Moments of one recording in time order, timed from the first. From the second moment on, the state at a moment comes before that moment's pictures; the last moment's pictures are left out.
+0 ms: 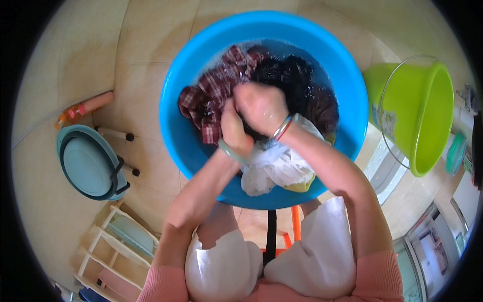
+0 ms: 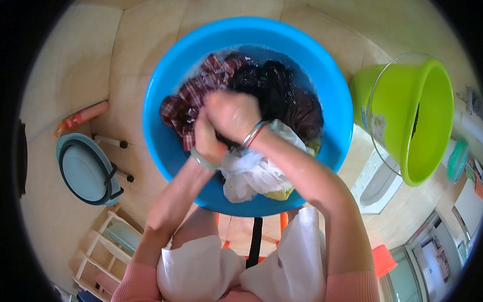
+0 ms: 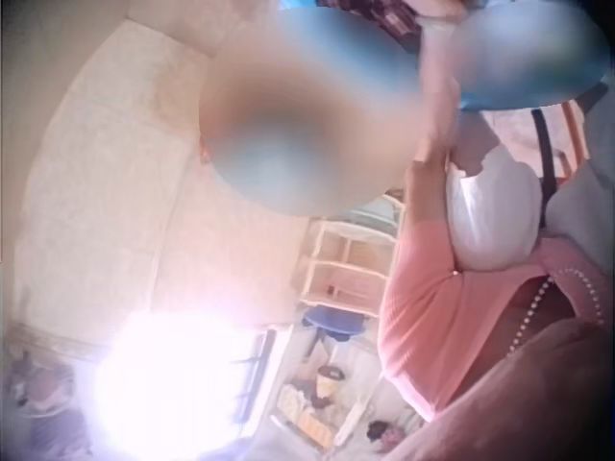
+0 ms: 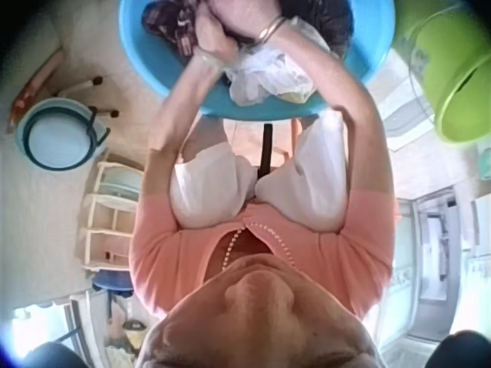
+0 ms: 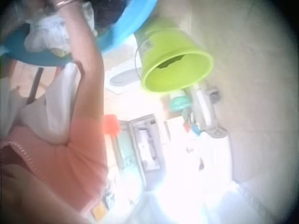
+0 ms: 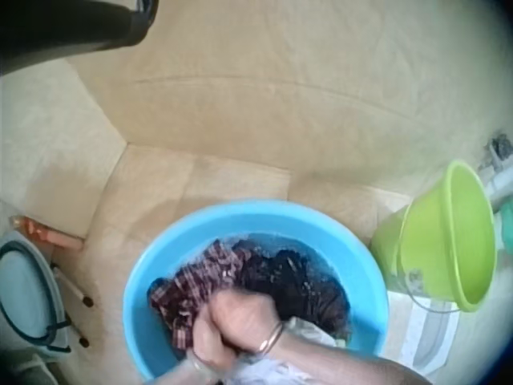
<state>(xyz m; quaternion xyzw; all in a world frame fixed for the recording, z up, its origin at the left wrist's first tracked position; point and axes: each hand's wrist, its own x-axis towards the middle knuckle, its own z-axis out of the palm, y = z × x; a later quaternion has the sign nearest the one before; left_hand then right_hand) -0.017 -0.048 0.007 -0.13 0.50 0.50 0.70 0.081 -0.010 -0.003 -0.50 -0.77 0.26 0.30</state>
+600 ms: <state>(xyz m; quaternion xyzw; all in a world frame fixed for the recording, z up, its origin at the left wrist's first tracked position) 0.005 -0.041 0.009 -0.04 0.67 0.45 0.59 0.103 0.023 -0.026 -0.59 -0.72 0.27 0.25</state>
